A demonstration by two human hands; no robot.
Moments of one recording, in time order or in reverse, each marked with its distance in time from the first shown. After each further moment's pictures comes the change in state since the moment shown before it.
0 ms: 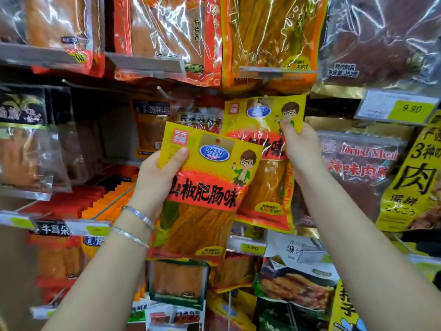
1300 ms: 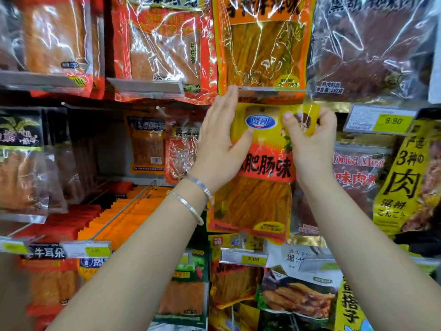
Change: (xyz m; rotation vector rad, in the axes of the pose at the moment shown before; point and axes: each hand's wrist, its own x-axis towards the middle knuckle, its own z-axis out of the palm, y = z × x) left_hand 0.025 0.052 0.090 0.590 -0.185 0.663; right_hand -0.017 -0.041 -0.012 0.132 0.172 -0.357
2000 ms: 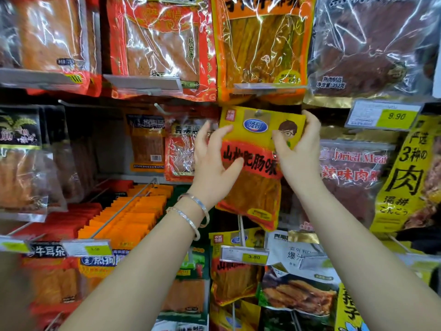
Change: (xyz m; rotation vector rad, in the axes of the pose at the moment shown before) left_hand -0.033 -0.042 0.024 -0.056 -0.010 -0.192; right_hand -0.013 0.031 0.000 -0.314 -0.092 -0.001
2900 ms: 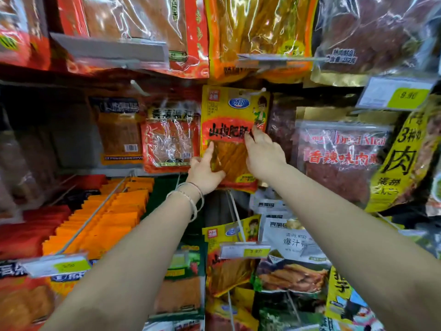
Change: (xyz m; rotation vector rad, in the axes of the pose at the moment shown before) left_hand 0.023 -0.114 0.045 0.085 -0.473 -0.461; right_hand 0.005 0.053 0.064 -1.136 -0.660 -0.075
